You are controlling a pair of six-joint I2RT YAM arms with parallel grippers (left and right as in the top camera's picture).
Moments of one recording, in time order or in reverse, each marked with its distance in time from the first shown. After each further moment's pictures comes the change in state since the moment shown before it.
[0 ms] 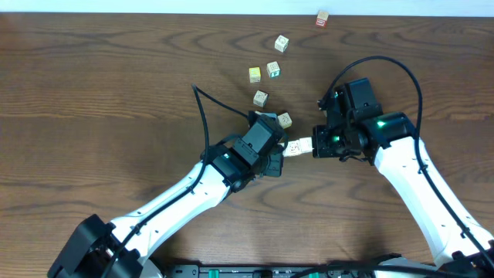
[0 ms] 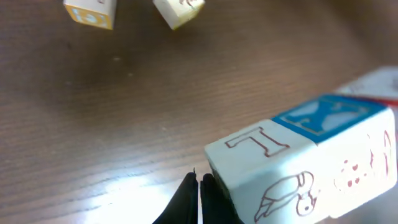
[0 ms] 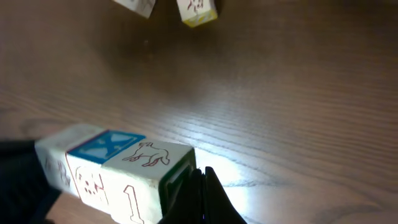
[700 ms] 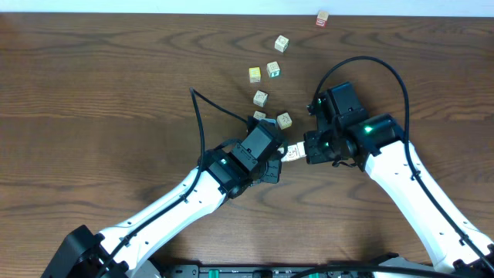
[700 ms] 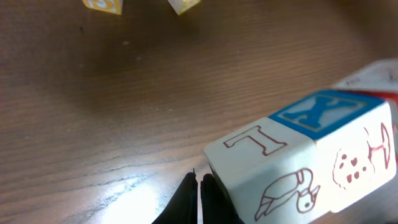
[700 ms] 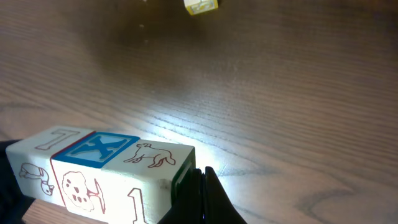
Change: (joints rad) left arm -0.021 -0.050 0.000 -0.077 -0.028 0.001; right arm 0.108 -0.011 0.026 -0.058 0.127 0.004
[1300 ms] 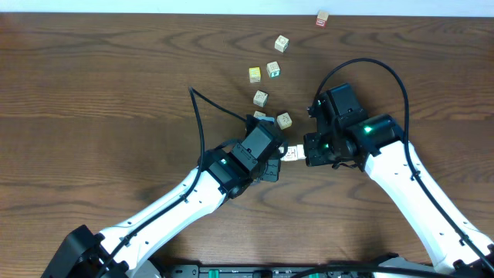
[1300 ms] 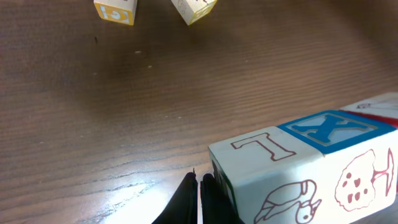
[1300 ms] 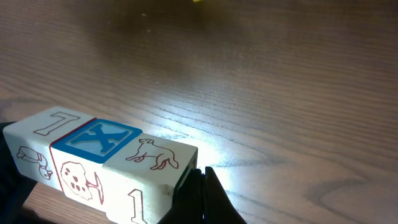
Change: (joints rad) left arm 0.000 0.000 0.000 0.008 -0.040 0.000; right arm 0.002 0.000 0.000 -0.028 -0.022 0.027
